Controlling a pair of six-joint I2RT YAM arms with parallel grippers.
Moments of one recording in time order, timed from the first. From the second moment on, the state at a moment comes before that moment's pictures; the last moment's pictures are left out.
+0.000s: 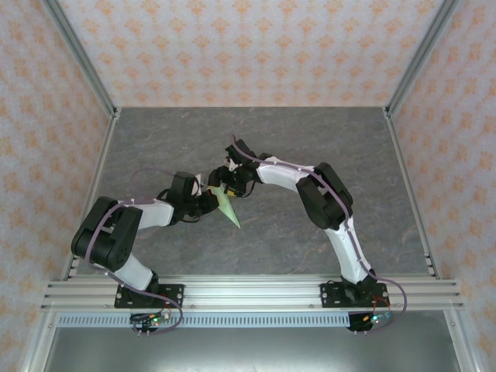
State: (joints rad) left arm -0.28 1.57 0.55 0.16 0.40 -0.71; right arm 0.73 2.24 1.65 -0.39 -0.48 0.90
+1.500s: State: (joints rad) left arm -0.27 1.65 0.59 0.18 0.43 -0.71; right arm 0.71 1.86 1.33 -0.42 -0.43 0.76
